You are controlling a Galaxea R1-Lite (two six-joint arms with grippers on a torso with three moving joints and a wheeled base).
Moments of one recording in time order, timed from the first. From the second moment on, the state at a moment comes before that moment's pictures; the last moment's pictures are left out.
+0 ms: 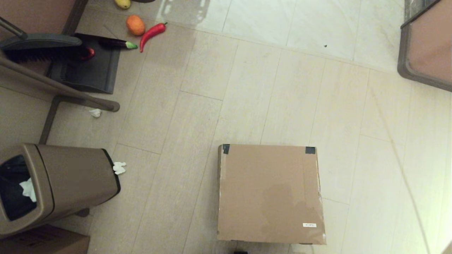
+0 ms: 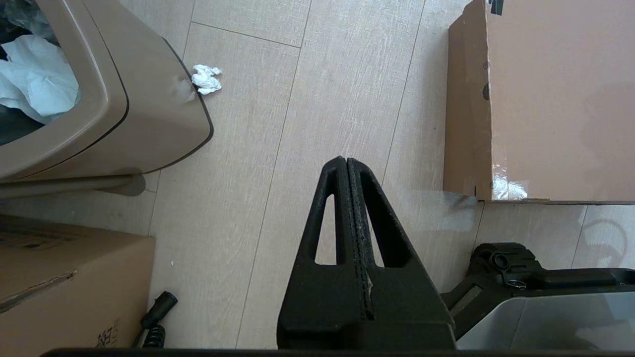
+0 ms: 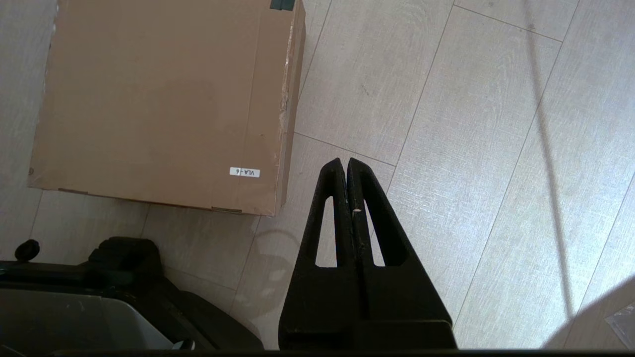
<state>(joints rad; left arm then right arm) 0.00 0.00 0.00 0.01 0.00 0.00 0.01 0.00 -0.01 0.02 0.03 -0.03</state>
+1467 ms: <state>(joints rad) 0.00 0.00 0.00 0.01 0.00 0.00 0.01 0.00 -0.01 0.02 0.03 -0.03</state>
